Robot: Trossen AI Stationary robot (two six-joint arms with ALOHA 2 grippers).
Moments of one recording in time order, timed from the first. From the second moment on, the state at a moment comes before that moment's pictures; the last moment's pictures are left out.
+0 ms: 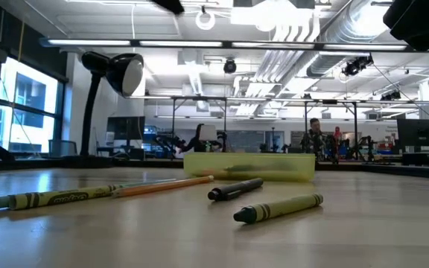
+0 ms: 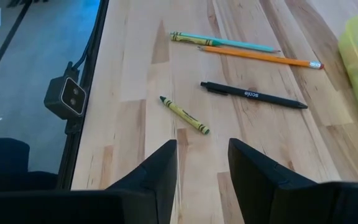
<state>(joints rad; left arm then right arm) -0.64 1.88 1.61 -0.83 -0.74 -1.22 0.80 1.37 0.84 -0.26 0.55 0.73</state>
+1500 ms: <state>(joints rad) -0.53 2.13 1.61 -0.94 -0.51 -1.34 0.79 1.39 0.84 -0.17 0.49 0.61</state>
